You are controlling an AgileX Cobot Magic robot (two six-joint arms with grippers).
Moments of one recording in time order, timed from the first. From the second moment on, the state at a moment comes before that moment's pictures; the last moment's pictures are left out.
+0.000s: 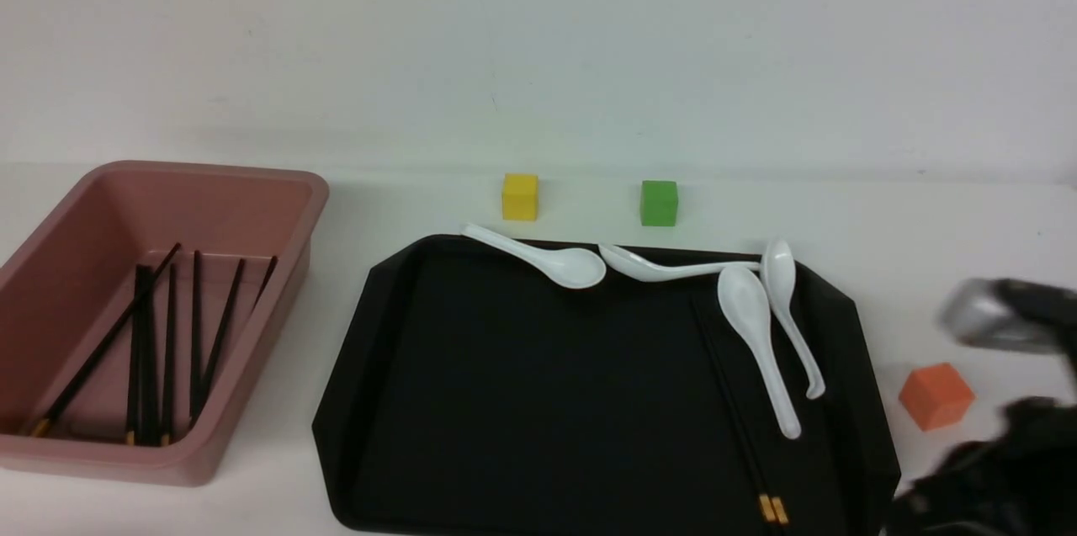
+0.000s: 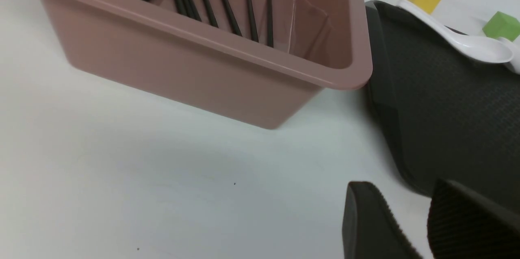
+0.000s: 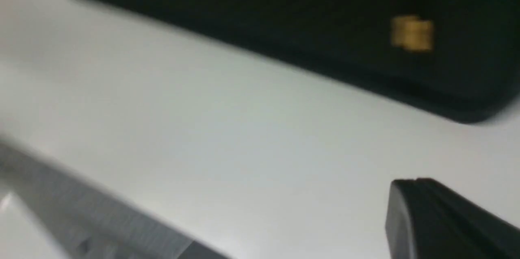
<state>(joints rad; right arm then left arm) 0.20 1.15 -0.68 0.68 0.85 -0.35 -0.10 -0.01 0.03 -0.05 0.39 -0.33</state>
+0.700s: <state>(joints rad) 0.43 1.76 -1.11 0.13 0.82 0.17 -0.10 -0.01 0.03 -0.05 0.39 -0.33</state>
